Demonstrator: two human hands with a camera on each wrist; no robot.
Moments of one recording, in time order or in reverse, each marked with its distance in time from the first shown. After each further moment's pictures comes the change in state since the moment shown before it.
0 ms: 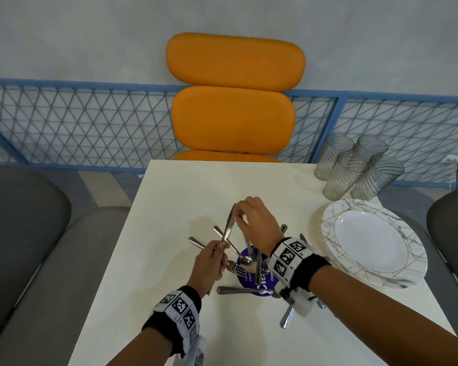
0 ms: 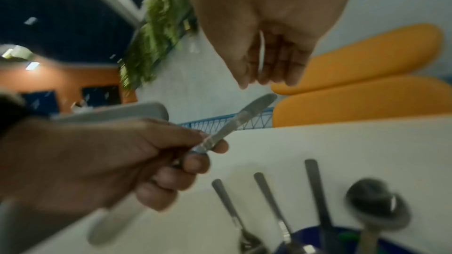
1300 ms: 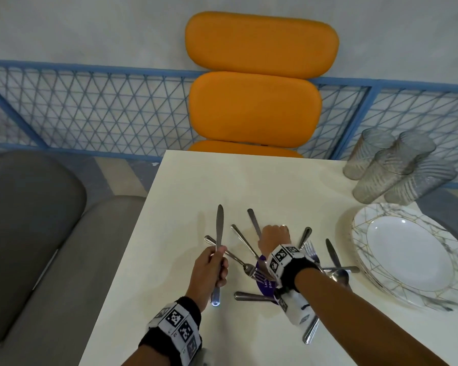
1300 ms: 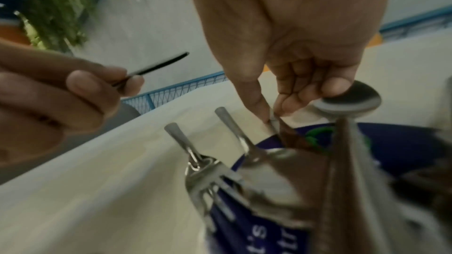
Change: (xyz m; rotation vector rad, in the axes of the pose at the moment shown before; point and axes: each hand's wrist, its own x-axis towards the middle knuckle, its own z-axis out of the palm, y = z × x) left_hand 0.009 -0.018 -0.033 -0.278 0.101 -0.152; right_hand 0.020 0.038 0.079 -0.443 -0.476 0.479
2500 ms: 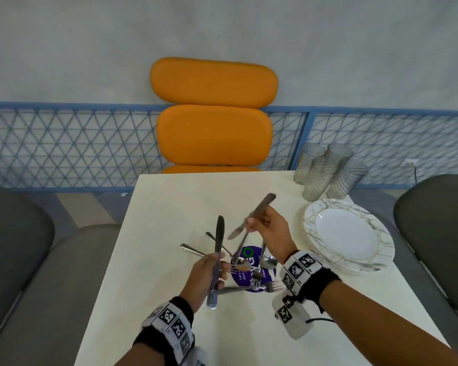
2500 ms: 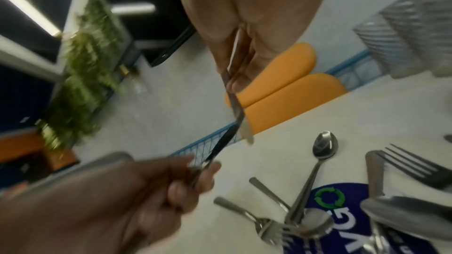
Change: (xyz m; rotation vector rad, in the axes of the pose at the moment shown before) left_hand -0.045 0.010 0.022 -0.036 -0.289 -0.040; right_hand -0.115 0.038 -0.064 1.355 0.458 -0.221
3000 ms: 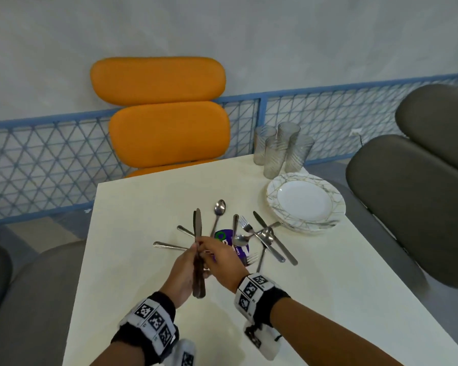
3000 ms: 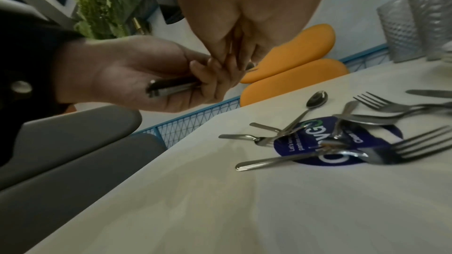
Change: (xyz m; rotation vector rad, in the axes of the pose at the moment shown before) left_hand -0.018 -0.007 0.016 0.009 -0.162 -0.023; right_hand -0.092 0.029 0.043 -0.361 -0.162 -0.118
